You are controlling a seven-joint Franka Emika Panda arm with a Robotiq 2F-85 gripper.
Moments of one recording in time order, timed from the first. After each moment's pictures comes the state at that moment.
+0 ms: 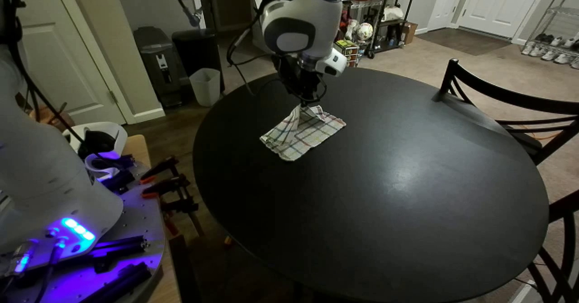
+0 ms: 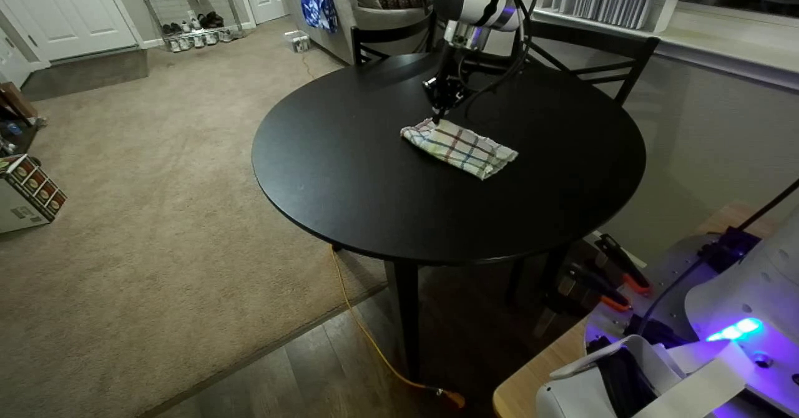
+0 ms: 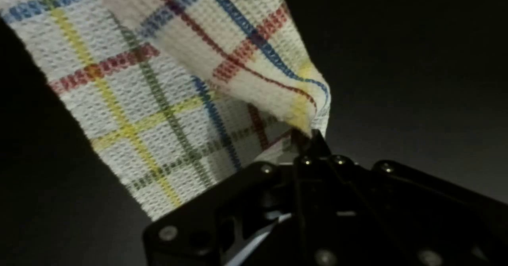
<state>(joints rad) -0.09 0.45 0.14 -2.02 0.44 2.53 -0.17</state>
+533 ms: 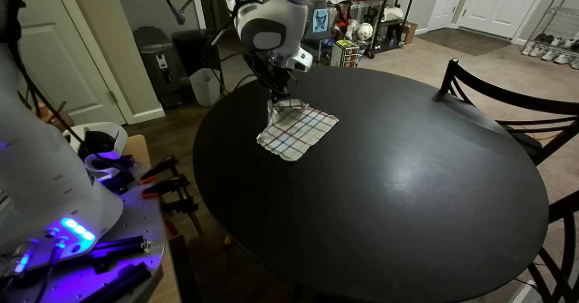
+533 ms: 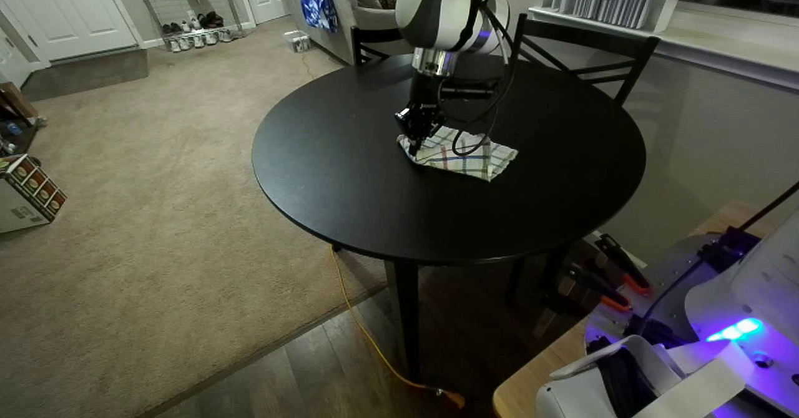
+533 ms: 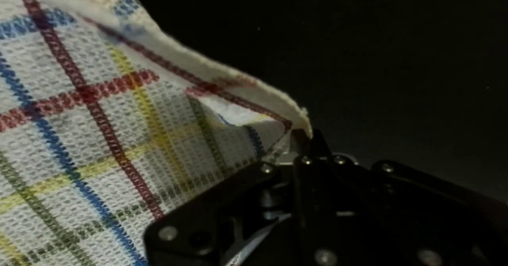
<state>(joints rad) 0.04 0.45 0.18 -2.08 0.41 2.53 -0.15</state>
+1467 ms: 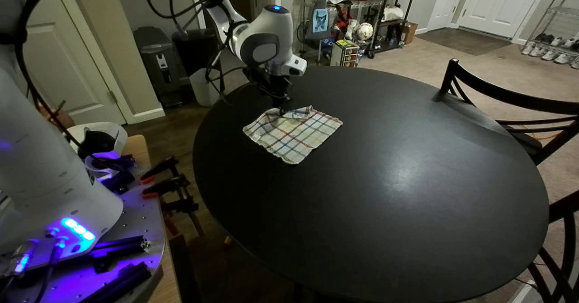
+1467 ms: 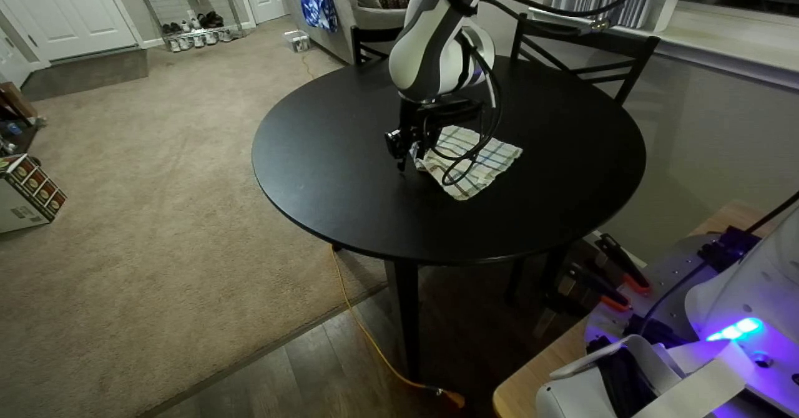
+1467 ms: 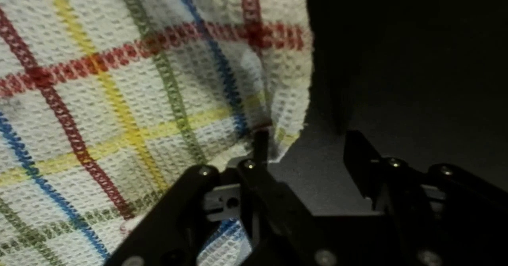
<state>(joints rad) 0.19 0.55 0.08 -2.07 0.18 2.72 0.09</state>
